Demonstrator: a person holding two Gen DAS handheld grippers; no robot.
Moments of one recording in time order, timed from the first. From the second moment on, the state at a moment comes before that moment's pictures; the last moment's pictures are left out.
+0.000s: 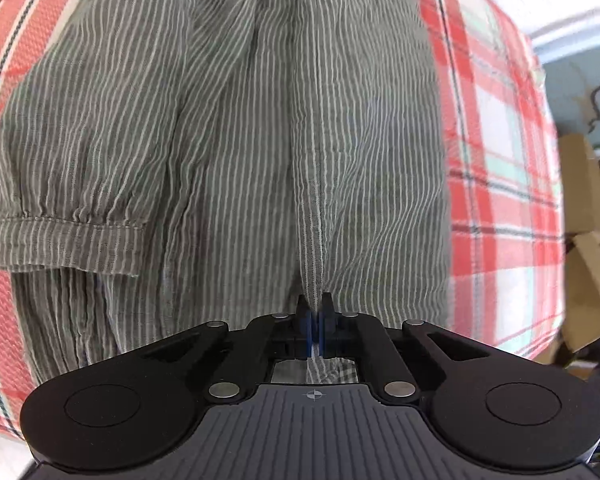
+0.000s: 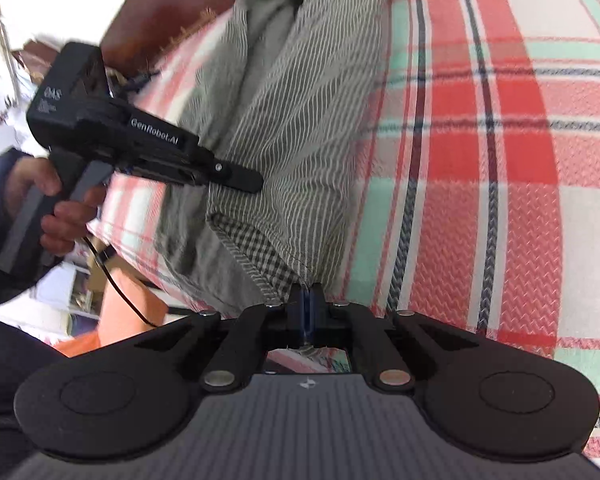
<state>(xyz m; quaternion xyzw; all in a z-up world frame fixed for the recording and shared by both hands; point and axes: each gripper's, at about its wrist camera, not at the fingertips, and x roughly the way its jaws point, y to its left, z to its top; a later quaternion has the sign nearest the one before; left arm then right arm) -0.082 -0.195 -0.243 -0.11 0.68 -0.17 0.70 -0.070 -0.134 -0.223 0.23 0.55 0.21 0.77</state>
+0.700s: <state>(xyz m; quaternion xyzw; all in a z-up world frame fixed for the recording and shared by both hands) -0.133 -0.151 -0.210 -0.05 0.64 -0.13 0.75 -0.055 -0.149 -0.167 0.18 0.50 0.25 0.81</state>
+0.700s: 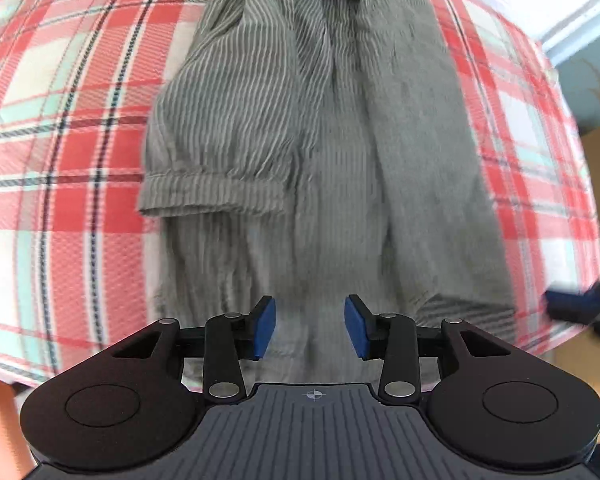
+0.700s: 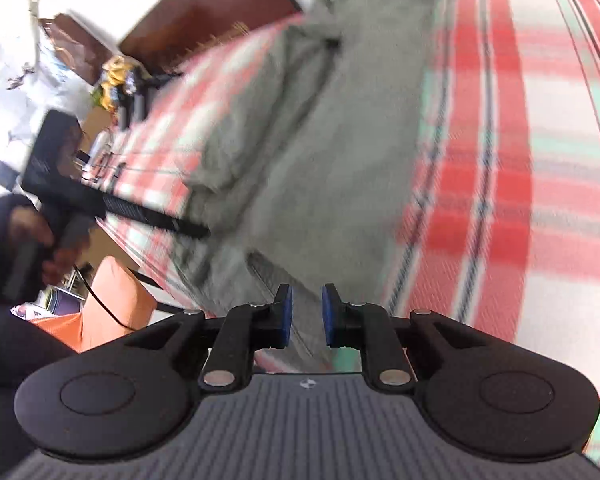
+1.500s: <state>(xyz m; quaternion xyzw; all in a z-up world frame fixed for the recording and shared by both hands) -0.113 -0.049 -0.229 -0.09 0.64 -0.13 0.75 0.026 -0.019 -0.234 0.23 0.56 0.28 0.74</state>
